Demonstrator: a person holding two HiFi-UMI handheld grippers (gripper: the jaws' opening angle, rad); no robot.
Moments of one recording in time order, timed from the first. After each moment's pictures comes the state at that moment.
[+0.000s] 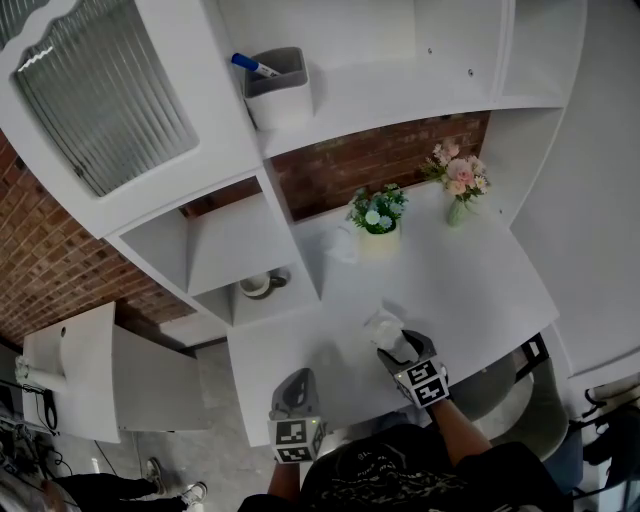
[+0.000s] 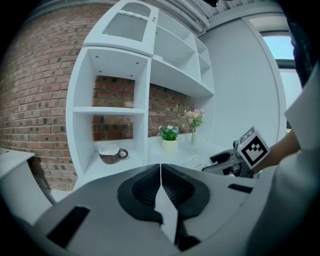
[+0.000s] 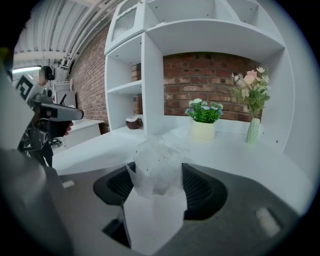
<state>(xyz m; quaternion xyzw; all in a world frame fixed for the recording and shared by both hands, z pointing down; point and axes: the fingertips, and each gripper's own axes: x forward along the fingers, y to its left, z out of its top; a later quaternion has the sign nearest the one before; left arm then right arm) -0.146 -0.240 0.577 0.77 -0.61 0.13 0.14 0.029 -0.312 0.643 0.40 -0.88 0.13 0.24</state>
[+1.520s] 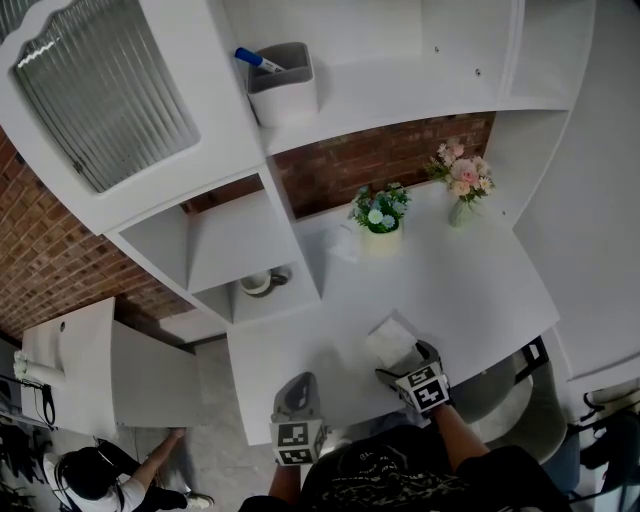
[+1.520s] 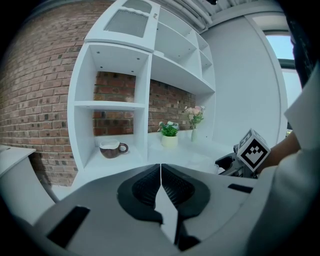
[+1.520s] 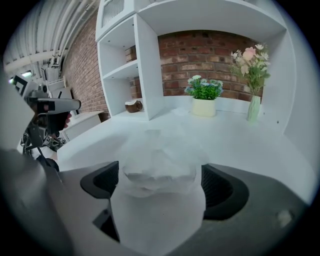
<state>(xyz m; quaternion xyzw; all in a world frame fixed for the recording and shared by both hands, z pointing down) -0.149 -0.230 0.598 0.76 -0.61 0.14 0.16 0.042 -0.289 0.690 0.39 -0.85 0.19 0.31</state>
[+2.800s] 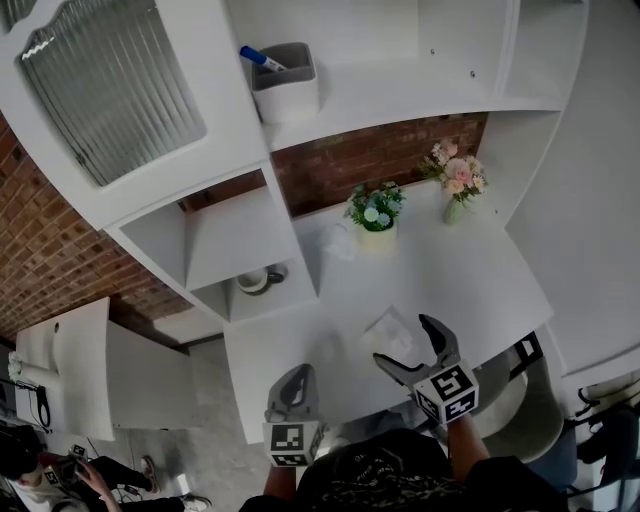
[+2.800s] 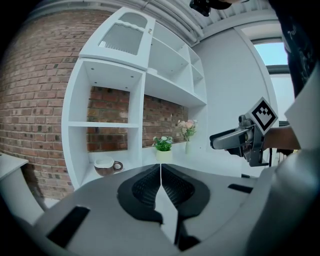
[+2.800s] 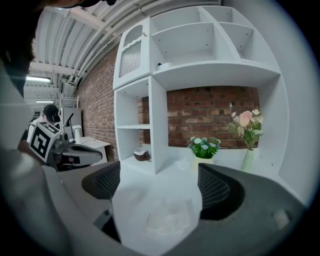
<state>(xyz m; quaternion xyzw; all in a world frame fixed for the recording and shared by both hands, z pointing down) -0.140 -0.233 0.541 0.79 -0.59 0.09 0.10 0.031 -0.283 0.505 0.40 -0.90 0.08 0.15</state>
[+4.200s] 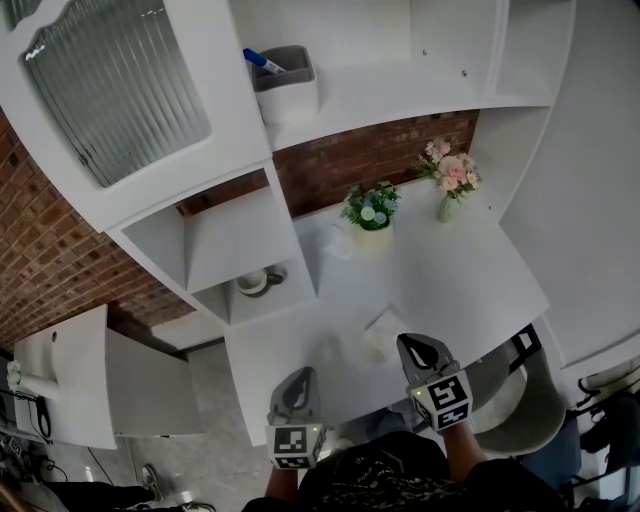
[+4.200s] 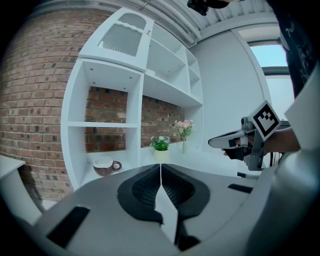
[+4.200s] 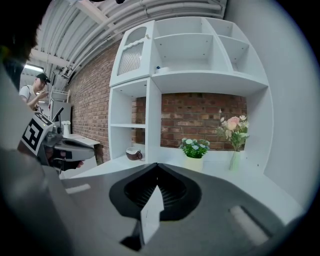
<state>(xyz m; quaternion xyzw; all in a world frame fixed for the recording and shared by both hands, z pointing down) -0.142 -0.224 0.536 0.81 -0.58 0.09 0.09 0.035 -0.263 0.513 0.46 -0.87 0.07 0.15</state>
